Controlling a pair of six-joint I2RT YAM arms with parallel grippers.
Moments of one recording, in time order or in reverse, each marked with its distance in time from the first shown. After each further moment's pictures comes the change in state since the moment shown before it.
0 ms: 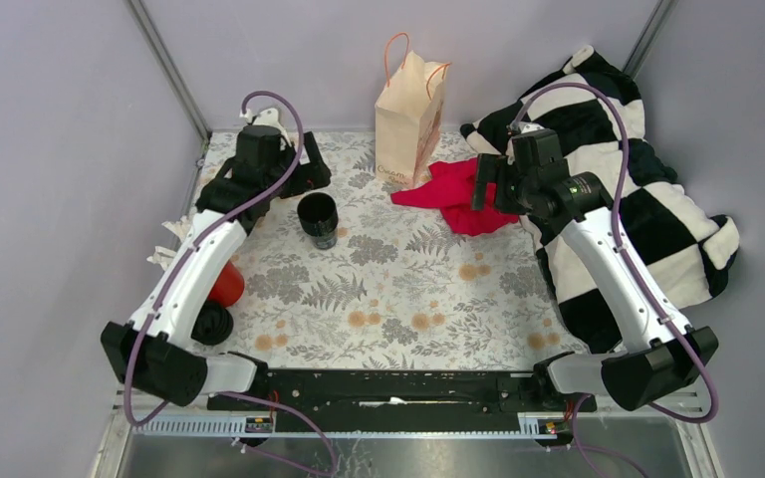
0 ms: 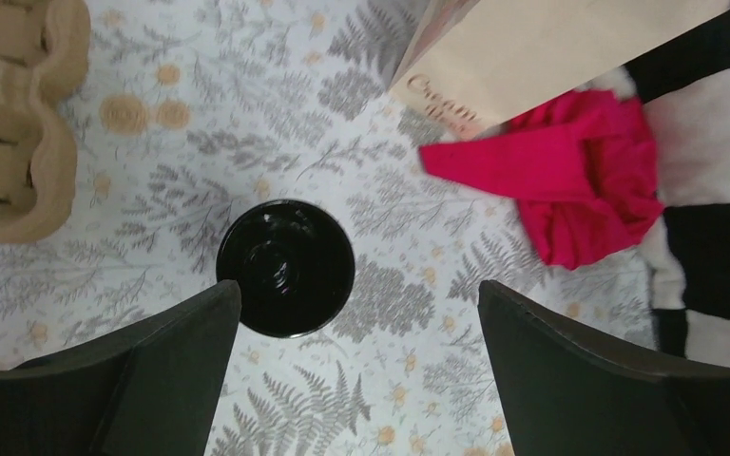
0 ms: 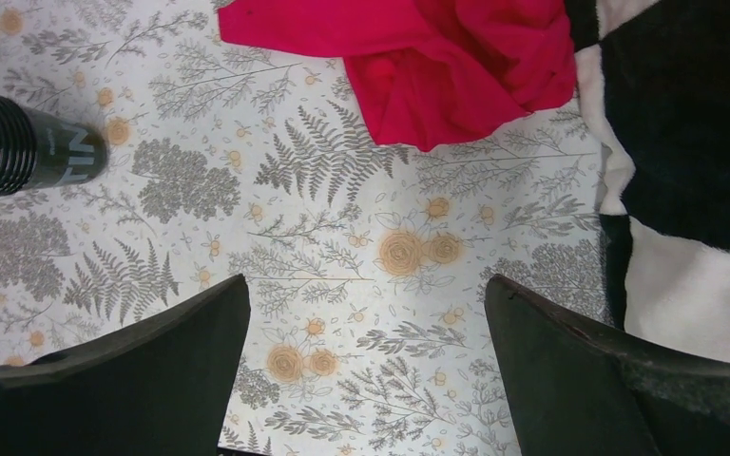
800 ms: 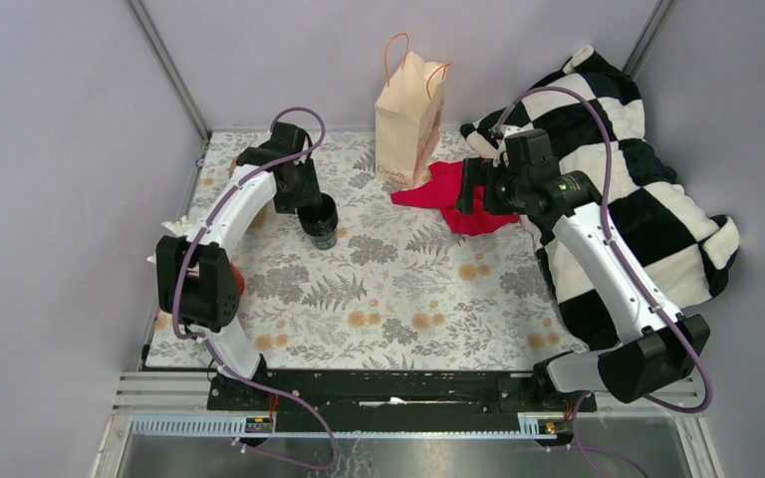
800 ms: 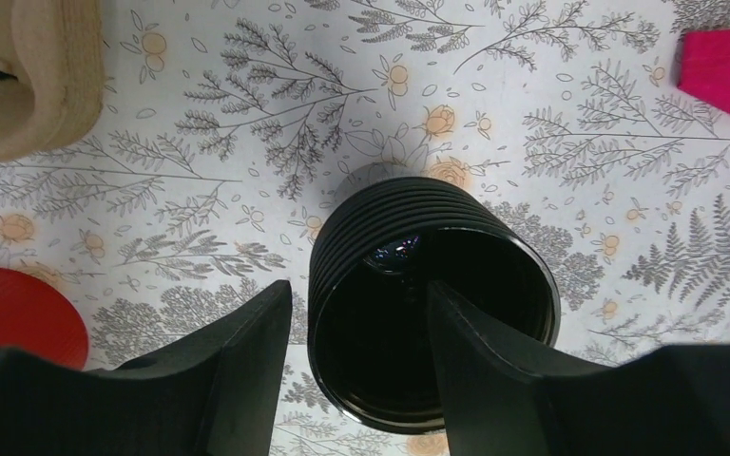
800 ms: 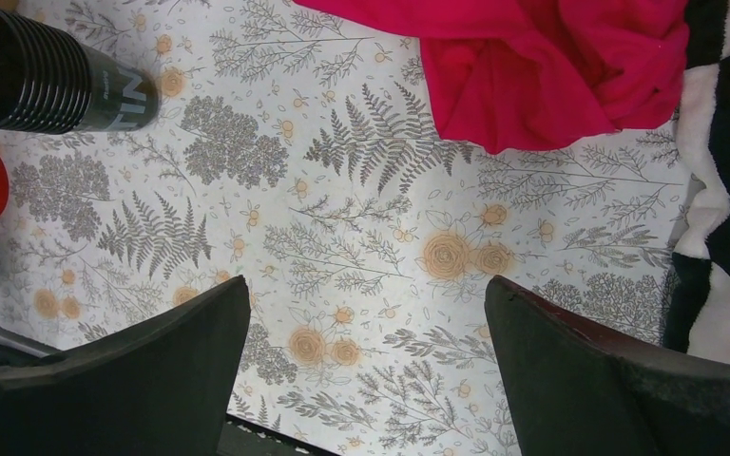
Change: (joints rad) left arm 0.085 0.434 0.155 -0.283 -0.016 0.026; right arm 0.003 0.038 -0.027 0.067 -0.179 -0.059
